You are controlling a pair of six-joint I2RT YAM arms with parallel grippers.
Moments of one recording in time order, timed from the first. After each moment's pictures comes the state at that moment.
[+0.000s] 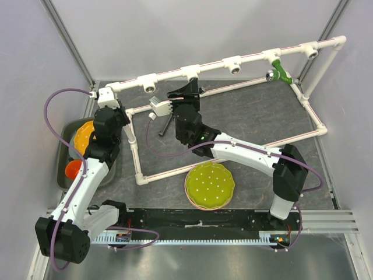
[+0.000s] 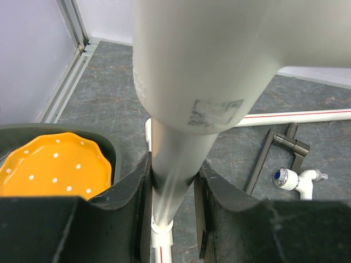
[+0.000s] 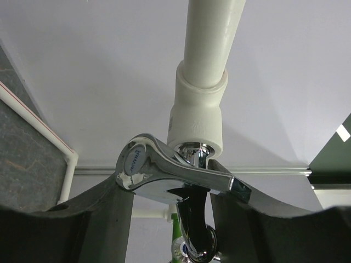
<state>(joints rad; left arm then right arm) -0.20 0.99 0.84 -0.02 -0.34 -0.16 1.02 1.76 1.46 0.42 0.99 -1.67</state>
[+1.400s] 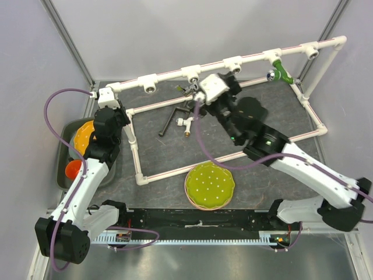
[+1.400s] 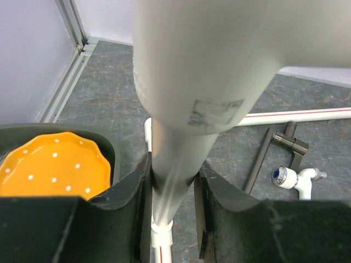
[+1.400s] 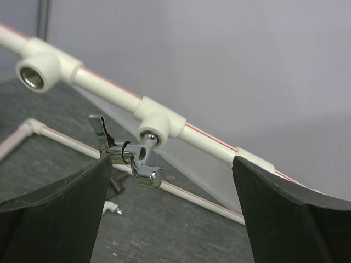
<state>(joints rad) -0.20 0.99 0.84 -0.02 -0.33 -0.16 0.97 1.31 1.45 -0.04 0.49 -0.56</state>
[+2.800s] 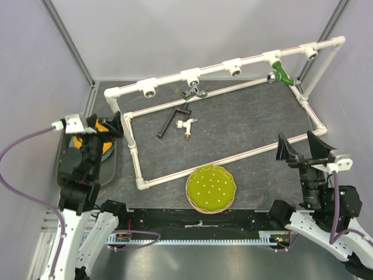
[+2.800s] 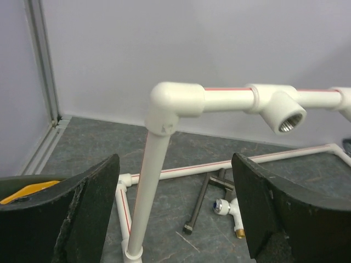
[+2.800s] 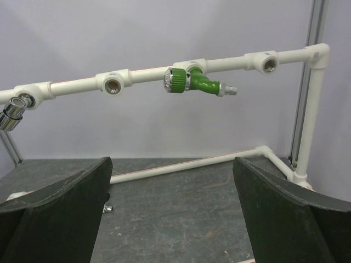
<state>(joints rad) -0.22 0.55 0.87 -0.14 -0.23 -0.18 0.97 0.14 0.65 0.04 0.79 -0.30</state>
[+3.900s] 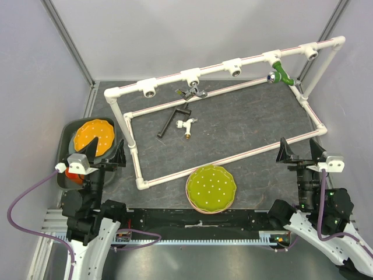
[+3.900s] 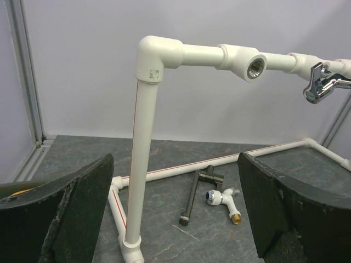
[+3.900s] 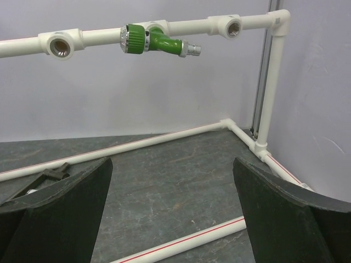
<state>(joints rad) -0.22 0.01 0.52 -0.14 -0.10 -0.13 0.90 0.02 0.56 -0.06 0.87 -0.29</state>
